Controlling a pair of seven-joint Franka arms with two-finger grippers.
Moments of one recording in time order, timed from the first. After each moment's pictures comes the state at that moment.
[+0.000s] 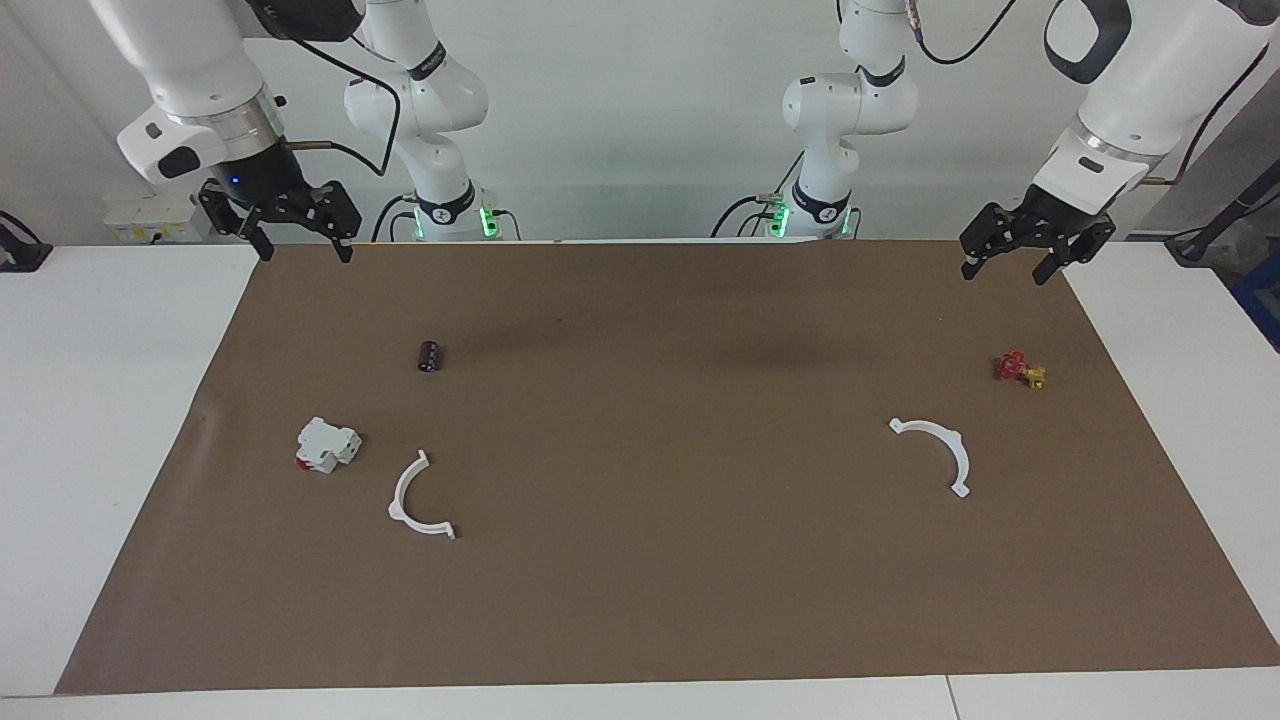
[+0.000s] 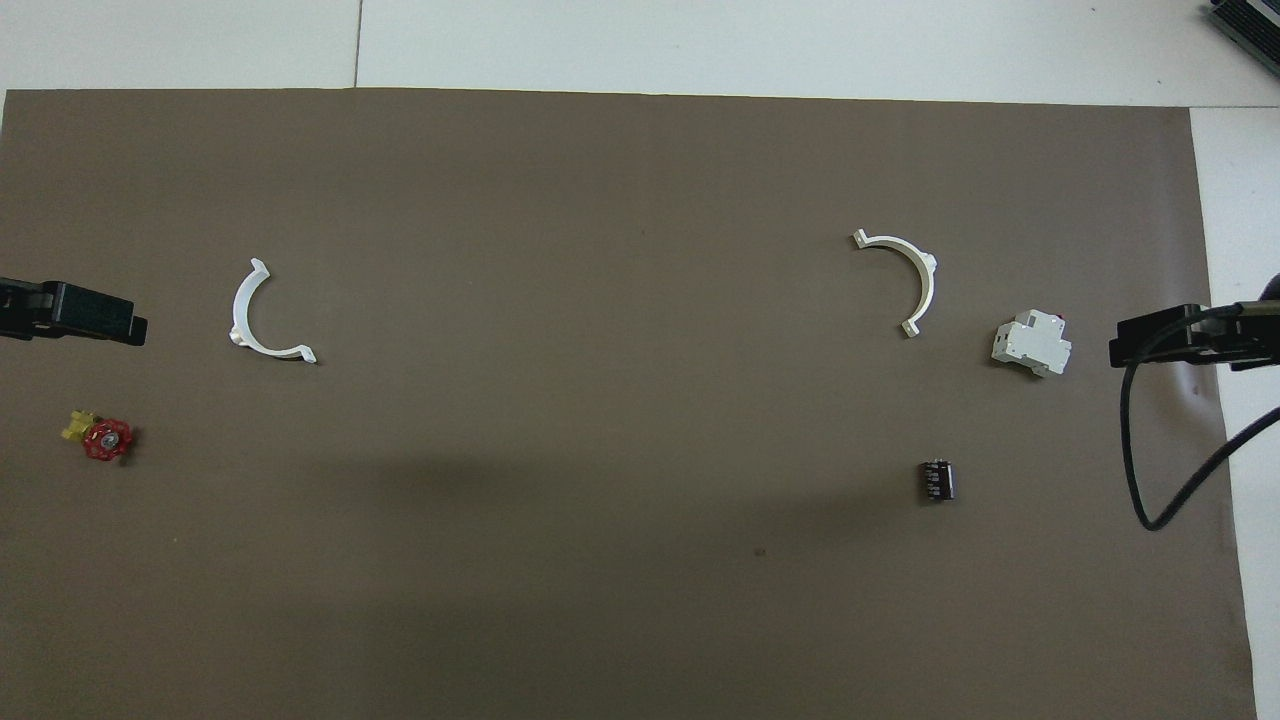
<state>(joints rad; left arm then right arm) -0.07 -0.02 0.07 -1.62 -0.06 1.60 0.12 0.11 -0.08 -0.11 -1.64 -0.02 1.55 0.05</state>
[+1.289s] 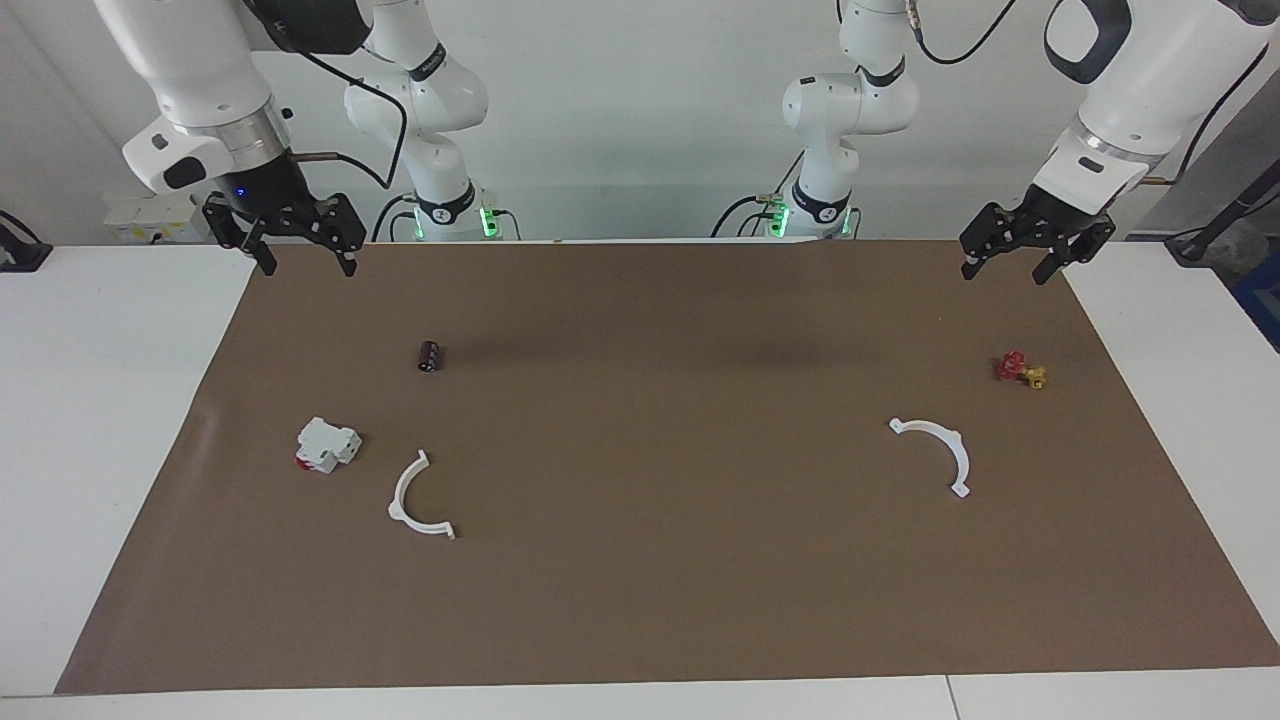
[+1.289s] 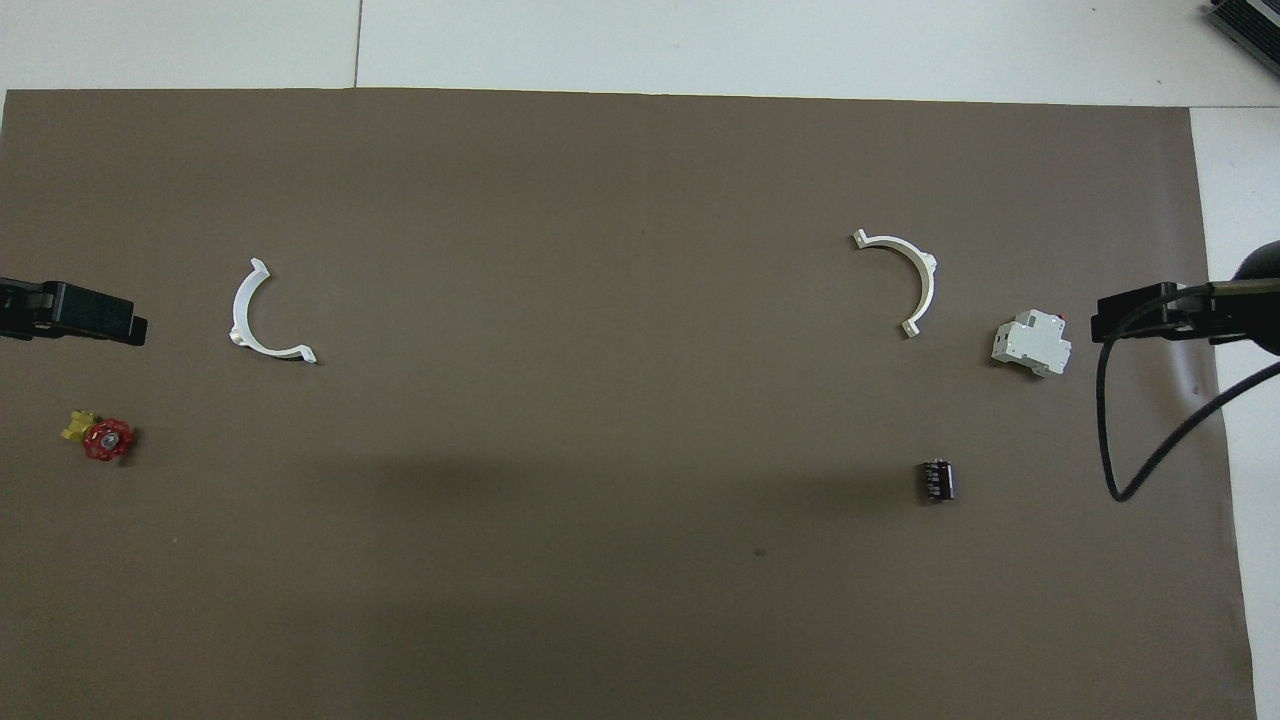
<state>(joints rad) -0.07 -0.02 0.07 -1.62 -0.06 1.60 0.12 0.12 -0.03 -0.11 -1.64 -0.02 1.65 0.05</state>
